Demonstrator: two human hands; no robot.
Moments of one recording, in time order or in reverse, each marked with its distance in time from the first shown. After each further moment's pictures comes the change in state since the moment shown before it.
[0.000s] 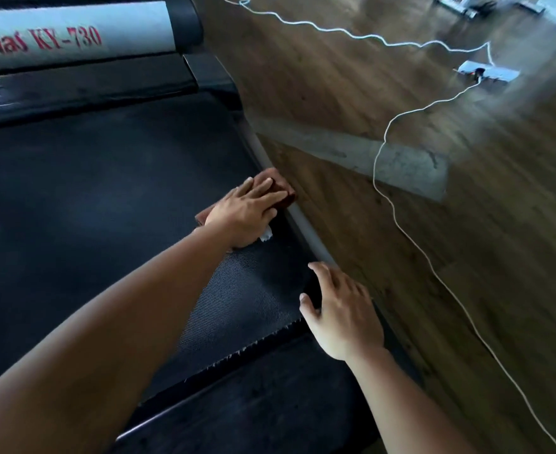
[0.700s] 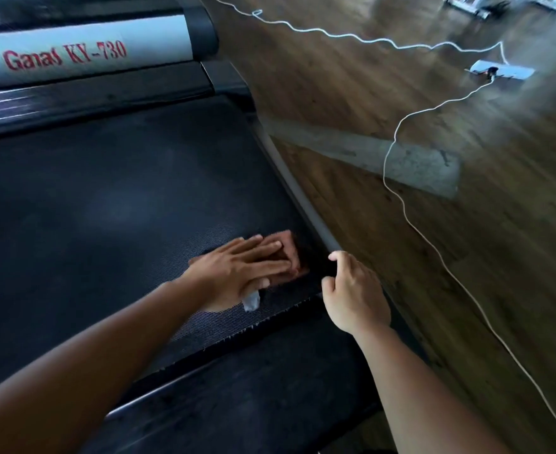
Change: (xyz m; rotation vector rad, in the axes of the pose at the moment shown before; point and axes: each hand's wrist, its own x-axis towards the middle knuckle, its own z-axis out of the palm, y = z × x) left_hand -0.137 -0.006 0.016 0.222 -0.151 0.343; right_hand -0.004 -0.004 -0.008 0.155 0.038 0.133
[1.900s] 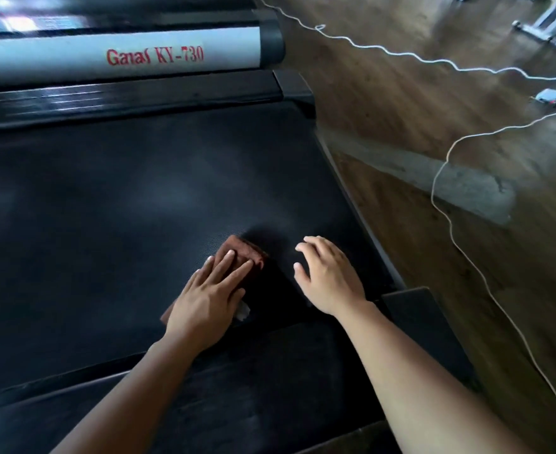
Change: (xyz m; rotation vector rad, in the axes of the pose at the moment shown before) left_hand -0.151 0.018 0.039 -0.249 0.270 -0.692; right_hand 0.003 -0.100 0.044 0.009 0.037 -0.535
